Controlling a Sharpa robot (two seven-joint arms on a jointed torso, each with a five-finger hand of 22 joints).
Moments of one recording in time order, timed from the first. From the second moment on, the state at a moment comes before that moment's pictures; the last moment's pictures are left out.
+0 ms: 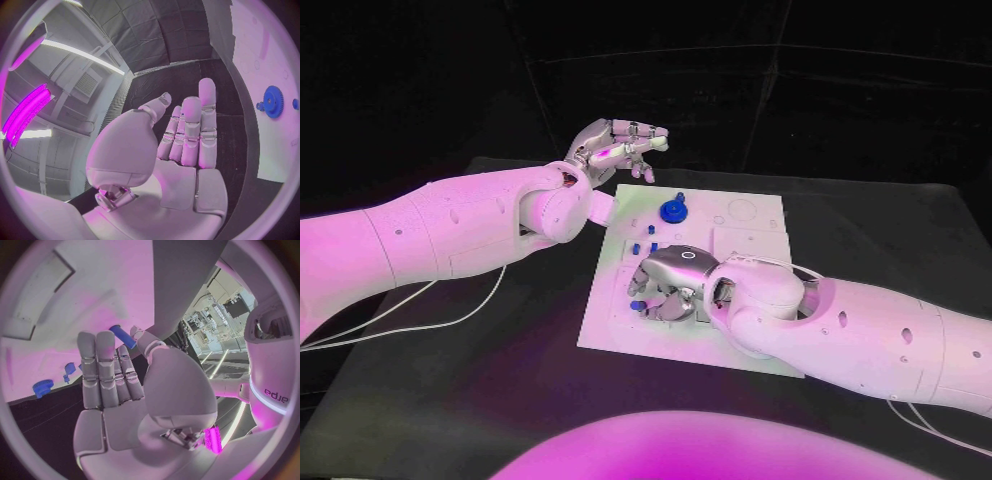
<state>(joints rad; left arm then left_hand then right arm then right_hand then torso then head) 1.22 -0.75 -0.06 1.33 -0.06 -0.21 0.46 1.29 -0.06 0.38 -0.03 0.05 0.90 0.21 0.18 0.07 0.96 0.13 0.38 0.08 1.21 0.04 1.08 0.51 0.17 1.24 0.12 0.58 0.60 1.08 -0.50 -0.10 1.60 -1.66 -0.17 -0.16 1.30 -0.15 0.34 -0.05 0.15 0.98 0.18 0.07 0.07 0.94 0.12 0.24 0.07 1.34 0.02 0.95 0.42 0.16 1.13 0.13 1.04 0.68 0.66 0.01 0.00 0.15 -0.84</state>
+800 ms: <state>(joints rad) 1.22 -0.75 -0.06 1.33 -0.06 -0.21 0.45 1.29 -0.06 0.38 -0.03 0.05 0.90 0.21 0.18 0.07 0.96 0.13 0.38 0.08 1.21 0.04 1.08 0.51 0.17 1.24 0.12 0.58 0.60 1.08 -0.52 -0.10 1.62 -1.66 -0.21 -0.16 1.32 -0.13 0.23 -0.04 0.19 1.01 0.17 0.08 0.07 0.85 0.12 0.36 0.08 1.30 0.03 0.97 0.40 0.18 1.09 0.13 1.00 0.62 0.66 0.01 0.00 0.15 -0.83</state>
